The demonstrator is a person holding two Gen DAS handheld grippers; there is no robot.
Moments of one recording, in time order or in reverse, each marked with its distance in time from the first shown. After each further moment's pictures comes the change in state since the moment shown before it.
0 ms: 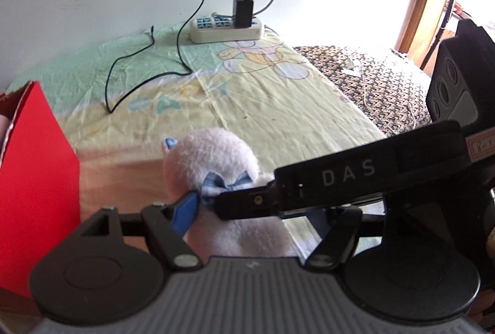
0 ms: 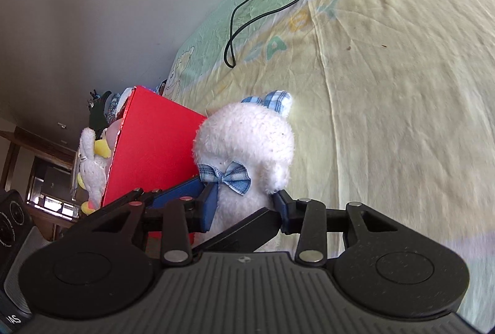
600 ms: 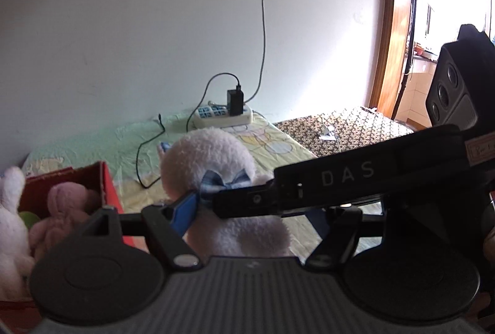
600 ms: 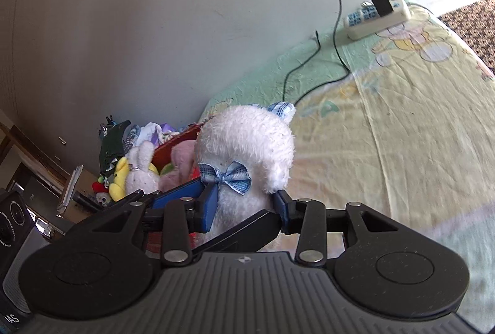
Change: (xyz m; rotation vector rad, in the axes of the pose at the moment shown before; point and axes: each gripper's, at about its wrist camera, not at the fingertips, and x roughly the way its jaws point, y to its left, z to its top) left arm -0.128 0.035 -0.015 0.099 -0.321 -0.040; right arm -0.046 0.118 -0.039 -0.188 -0.282 -0.037
